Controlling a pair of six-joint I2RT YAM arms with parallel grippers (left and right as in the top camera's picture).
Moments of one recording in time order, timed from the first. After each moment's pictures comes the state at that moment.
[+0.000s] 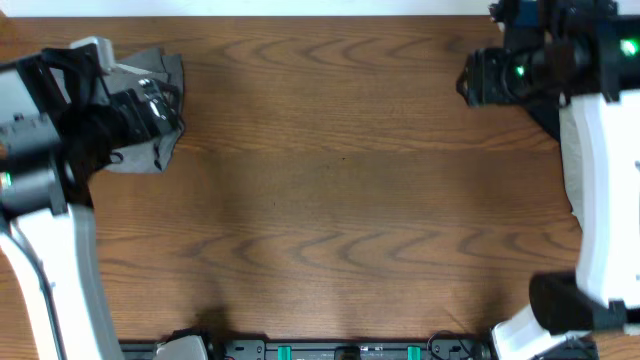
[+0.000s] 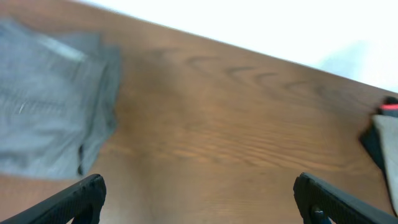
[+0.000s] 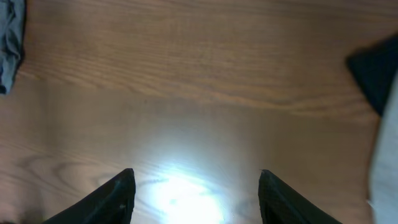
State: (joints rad) left arm 0.27 1.27 1.54 -1.00 0.47 -0.08; right arm 0.14 1.74 2.28 -1.60 -0.13 0.12
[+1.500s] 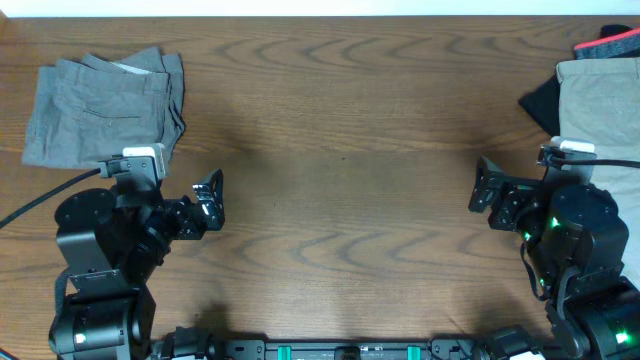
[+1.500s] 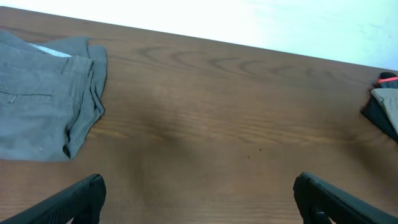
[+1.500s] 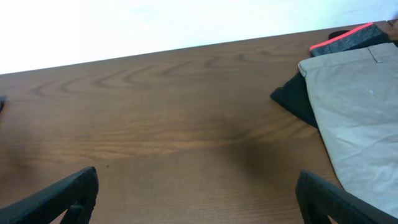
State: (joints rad) left arm 0.11 0.71 0.97 -0.79 0.33 -0.12; right arm 0.29 0.74 1.03 -0.79 0.27 0.32
